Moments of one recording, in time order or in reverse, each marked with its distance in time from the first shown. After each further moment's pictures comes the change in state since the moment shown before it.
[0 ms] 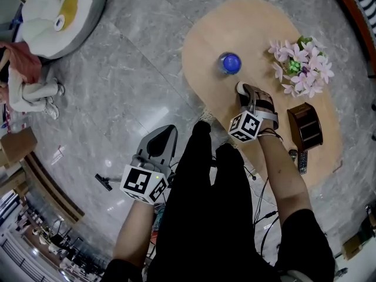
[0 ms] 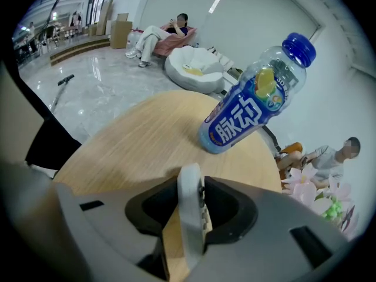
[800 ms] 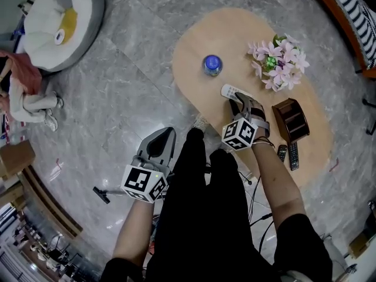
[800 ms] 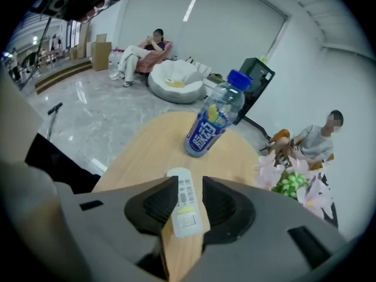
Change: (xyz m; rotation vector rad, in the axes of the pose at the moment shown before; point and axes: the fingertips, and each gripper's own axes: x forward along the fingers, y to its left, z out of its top) left arm -0.015 -0.042 0.013 0.043 -0.054 -0.039; right arm -0.072 -0.018 0.002 0.219 -0.075 -0.024
